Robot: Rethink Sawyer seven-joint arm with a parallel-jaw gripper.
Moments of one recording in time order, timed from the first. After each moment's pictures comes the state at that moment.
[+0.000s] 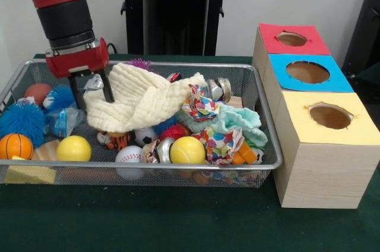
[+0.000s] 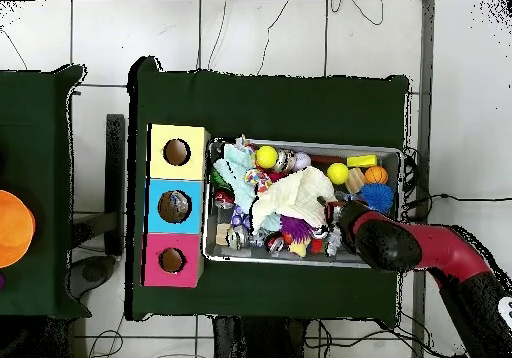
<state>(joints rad) -1.21 -0.48 0.79 1.81 -0.78 0.47 1.65</state>
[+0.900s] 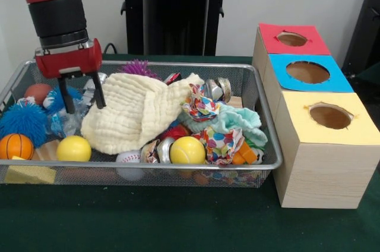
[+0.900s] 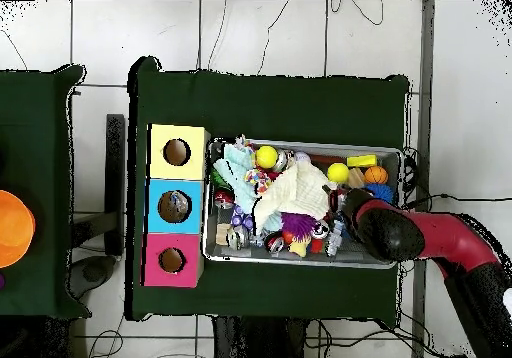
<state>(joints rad) -1.16 -0.51 0.79 1.75 -0.78 0.48 1.65</state>
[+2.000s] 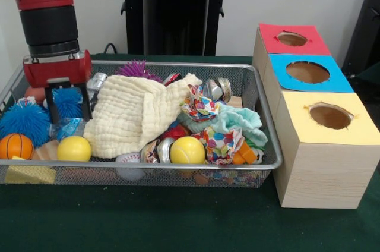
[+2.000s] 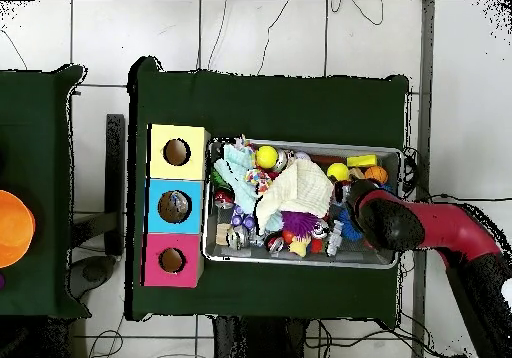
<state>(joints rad) -1.12 -0.50 0.75 1.69 -0.84 0.46 1.65</state>
